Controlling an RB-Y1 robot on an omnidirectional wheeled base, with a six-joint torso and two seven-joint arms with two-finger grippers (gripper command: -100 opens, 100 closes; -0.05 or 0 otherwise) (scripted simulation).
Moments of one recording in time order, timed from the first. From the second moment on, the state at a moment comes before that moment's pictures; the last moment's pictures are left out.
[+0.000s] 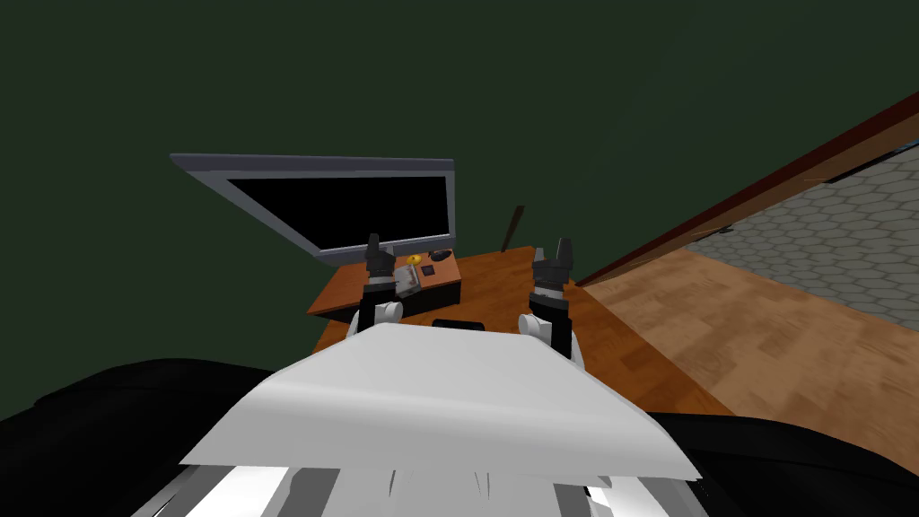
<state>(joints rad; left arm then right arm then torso) 0.48 -0.03 0.06 -2.20 0.02 -0.36 -0.05 0.51 -0.04 -0.01 -2.29 -0.04 -0.39 0.01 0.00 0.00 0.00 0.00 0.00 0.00</state>
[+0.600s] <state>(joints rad) 0.38 0.10 0.08 -2.07 0.04 -0.26 -0.04 0.51 -0.04 -0.01 -2.29 -0.04 -0.39 0.01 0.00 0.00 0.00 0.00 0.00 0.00</state>
